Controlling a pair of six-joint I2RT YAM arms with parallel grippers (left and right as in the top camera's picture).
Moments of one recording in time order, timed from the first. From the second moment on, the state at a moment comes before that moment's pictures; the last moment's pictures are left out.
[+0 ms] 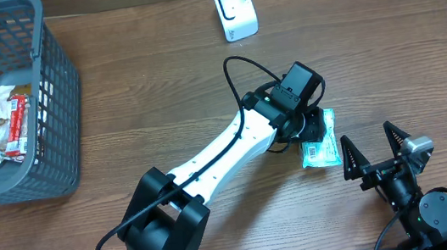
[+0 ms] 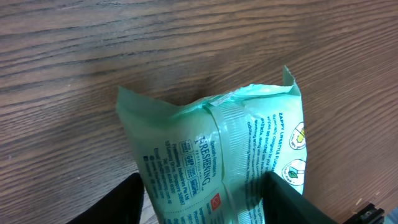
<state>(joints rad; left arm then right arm) -0.78 1.90 1.45 -0.69 0.22 -0.63 0.31 0.01 0.02 -0.03 0.03 0.28</state>
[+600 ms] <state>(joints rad) -0.76 1.90 1.45 -0.68 0.25 -0.62 0.31 0.01 0.02 -0.03 0.03 0.28</state>
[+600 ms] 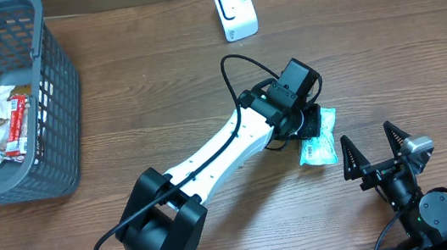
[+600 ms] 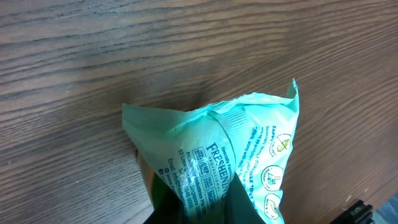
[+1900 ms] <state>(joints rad) -0.64 1.94 1.43 -0.85 0.08 -0.63 0.31 0.01 0.02 -0.03 0.03 0.28</state>
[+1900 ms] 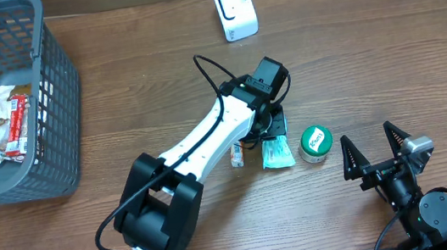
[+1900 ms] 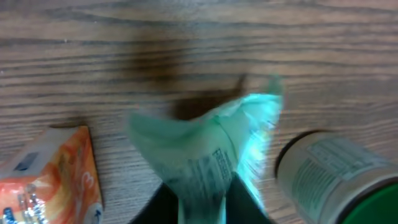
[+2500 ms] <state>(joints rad) -0.60 1.93 1.53 -0.88 0.06 -0.46 0.31 0.01 0.02 -0.03 0.03 0.28</state>
